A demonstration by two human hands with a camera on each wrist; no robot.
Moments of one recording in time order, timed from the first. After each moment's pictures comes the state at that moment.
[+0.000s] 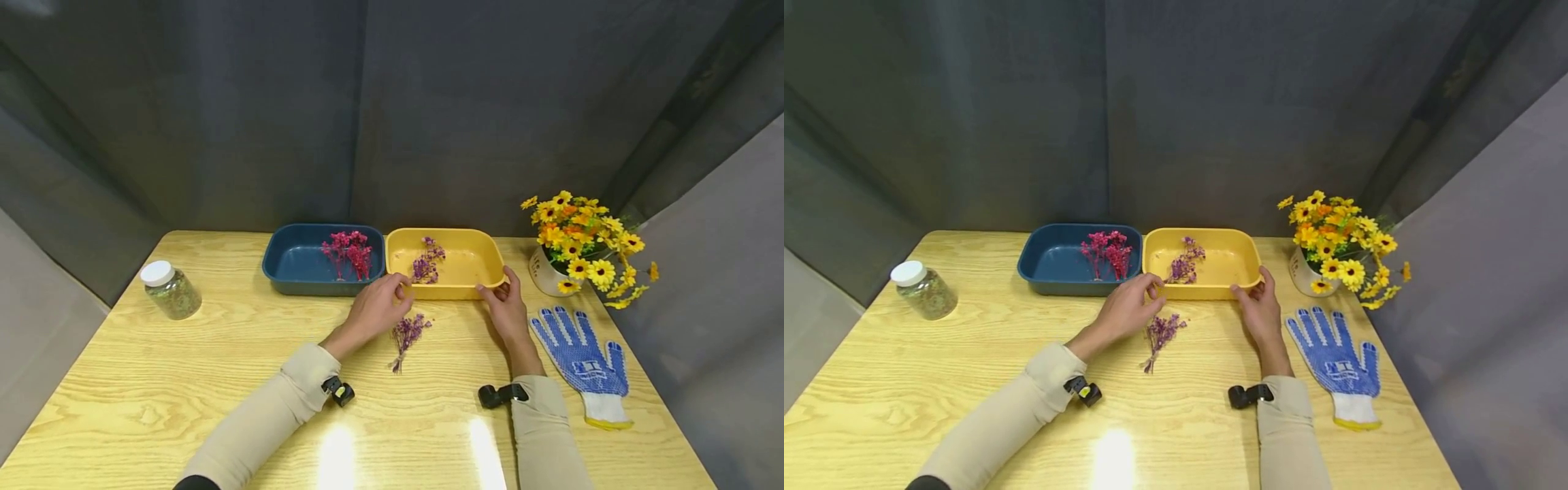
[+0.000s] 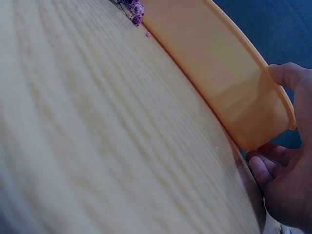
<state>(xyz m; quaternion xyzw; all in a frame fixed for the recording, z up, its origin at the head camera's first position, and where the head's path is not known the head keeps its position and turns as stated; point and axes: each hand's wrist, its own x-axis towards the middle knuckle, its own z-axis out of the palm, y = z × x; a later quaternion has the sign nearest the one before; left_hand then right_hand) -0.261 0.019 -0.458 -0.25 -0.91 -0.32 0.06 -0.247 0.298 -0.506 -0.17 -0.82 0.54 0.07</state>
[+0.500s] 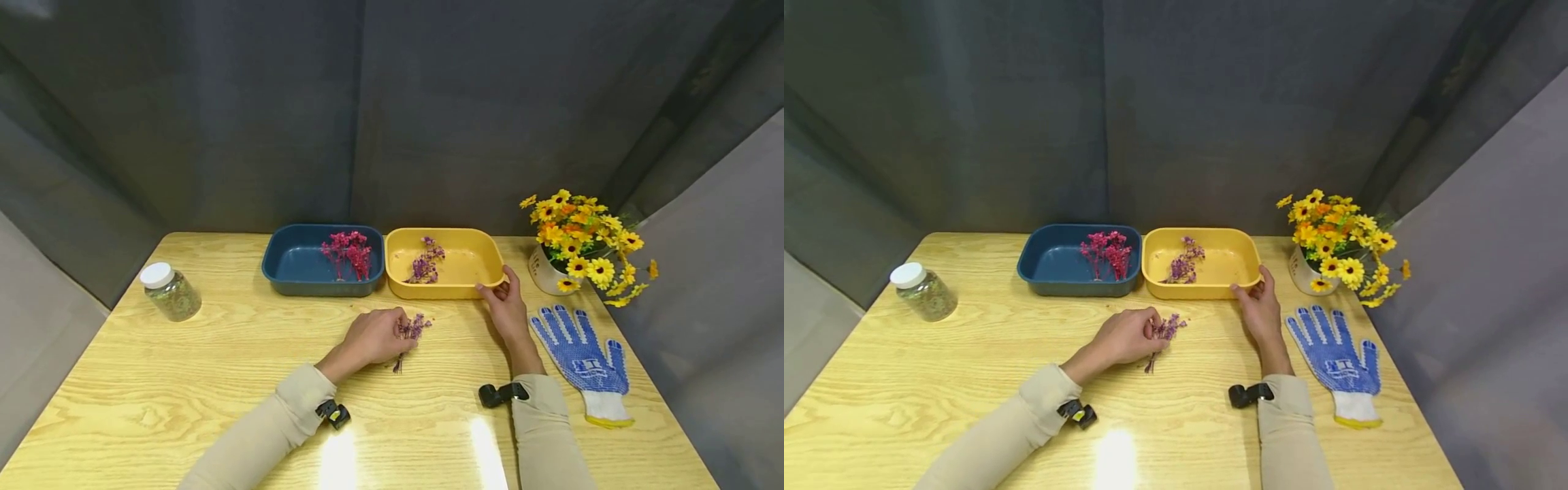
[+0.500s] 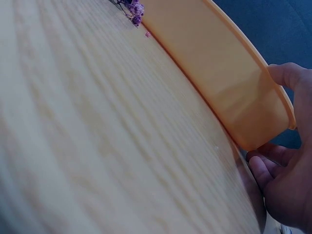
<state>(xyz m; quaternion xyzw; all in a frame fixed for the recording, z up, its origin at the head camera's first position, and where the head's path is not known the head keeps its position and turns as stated) -0.233 0.010 -0.476 -0.26 -0.94 -0.22 -0.06 -0.247 0.299 -0.506 -0.17 -0.81 0.55 0.07</state>
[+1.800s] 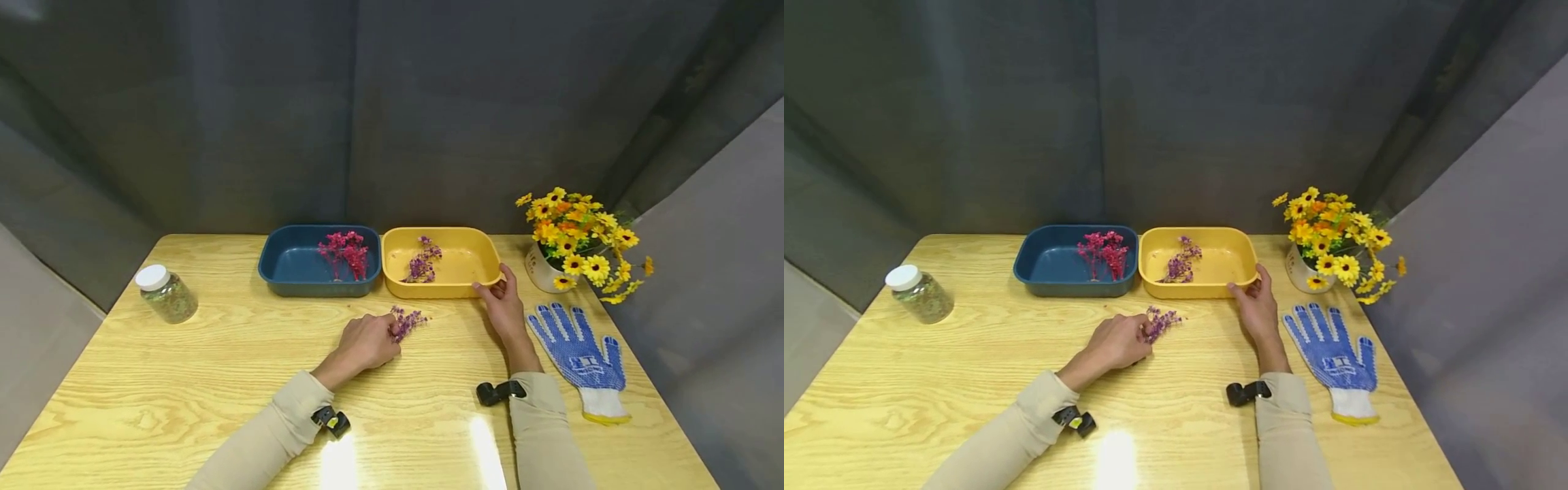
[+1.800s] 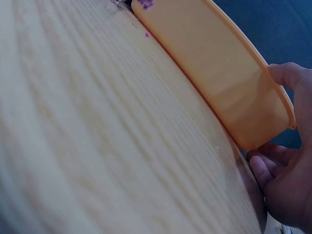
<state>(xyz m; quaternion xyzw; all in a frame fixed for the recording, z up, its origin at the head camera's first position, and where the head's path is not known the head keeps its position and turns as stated) -0.223 0.006 -0.480 -0.23 -0.95 -0.19 -0.03 -0.247 0.299 -0.508 -0.17 -0.81 0.56 0.08</state>
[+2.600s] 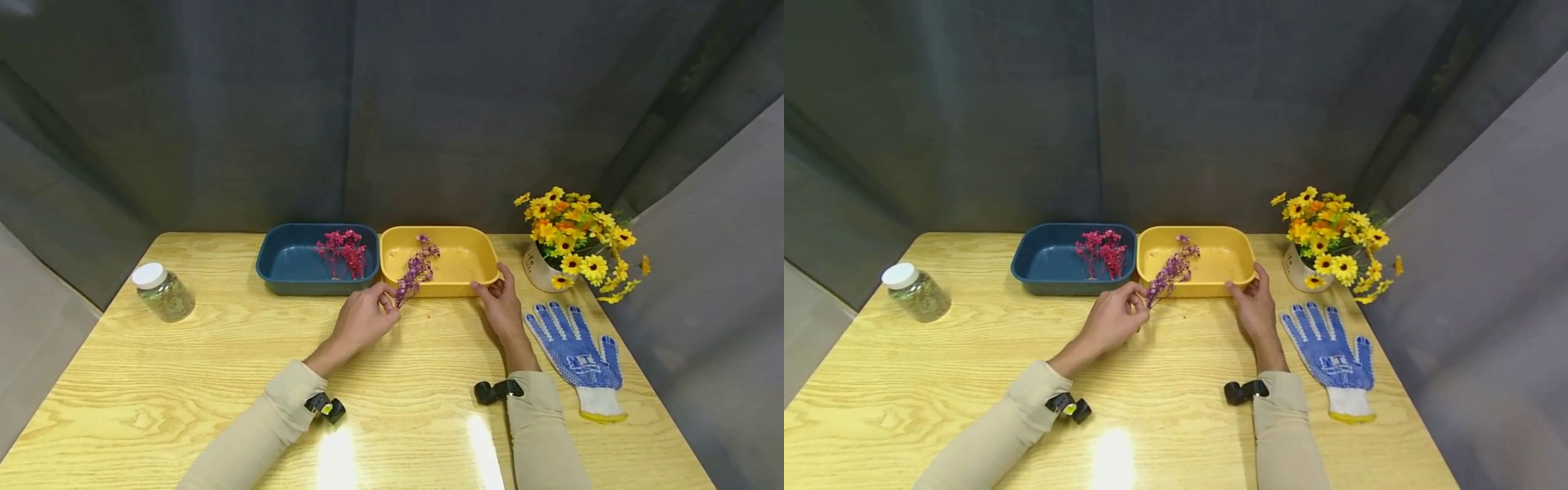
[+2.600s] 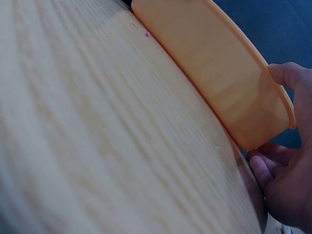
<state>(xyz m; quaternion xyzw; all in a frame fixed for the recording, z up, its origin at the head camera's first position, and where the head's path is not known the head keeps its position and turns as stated) -0.239 0.005 -0.456 -0.21 -0.90 -0.37 0.07 -0.249 0.298 -0.506 -0.18 -0.81 0.55 0.08</state>
